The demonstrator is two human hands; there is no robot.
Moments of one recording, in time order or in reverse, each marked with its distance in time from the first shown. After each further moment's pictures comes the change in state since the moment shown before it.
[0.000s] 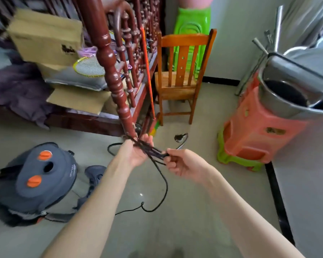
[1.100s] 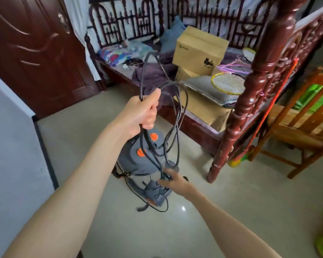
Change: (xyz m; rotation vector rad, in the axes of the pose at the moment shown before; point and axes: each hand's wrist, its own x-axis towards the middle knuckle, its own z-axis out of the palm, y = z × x) left_hand -0.202 0.235 -0.118 0.687 0.188 0.804; right_hand 0.142 0.159 0.215 -1.246 -0.472 -0.189
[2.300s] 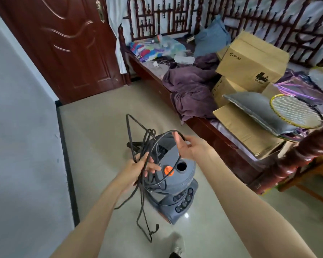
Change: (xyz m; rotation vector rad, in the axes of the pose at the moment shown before) left_hand 0.042 -0.133 -0.171 0.027 0.219 -0.247; right_hand 0.200 -0.169 -0.016 1.466 0.206 0.550
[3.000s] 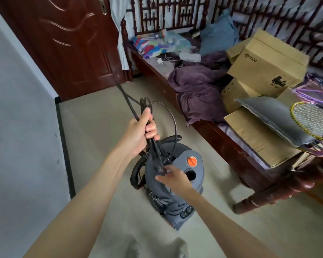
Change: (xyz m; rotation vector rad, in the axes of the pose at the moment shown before) left_hand 0.077 0.109 -0.035 -0.511 -0.051 0.171; right_hand 0.071 0.087 -0.023 -1.773 -0.009 -0.495
